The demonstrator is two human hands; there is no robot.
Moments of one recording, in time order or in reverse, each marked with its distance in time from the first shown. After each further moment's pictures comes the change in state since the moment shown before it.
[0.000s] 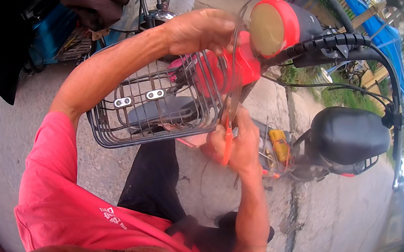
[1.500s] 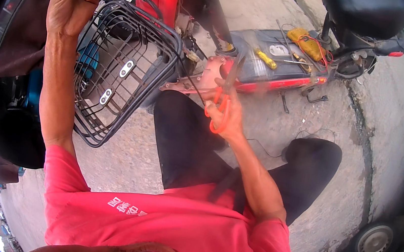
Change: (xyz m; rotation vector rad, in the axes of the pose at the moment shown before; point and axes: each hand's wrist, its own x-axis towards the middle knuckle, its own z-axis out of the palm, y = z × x) left_hand -0.005 0.018 0.024 0.051 0.220 0.175; right_hand -0.154 0.057 0.118 0.731 0.458 0.687
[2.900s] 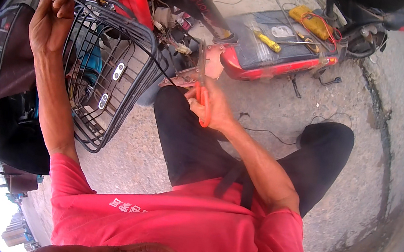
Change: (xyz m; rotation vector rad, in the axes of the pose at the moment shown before) left_hand 0.018 -0.006 -0.038 -0.158 -0.203 -0.133; right_hand 0.008 0.009 0.006 0.073 -0.232 0.074
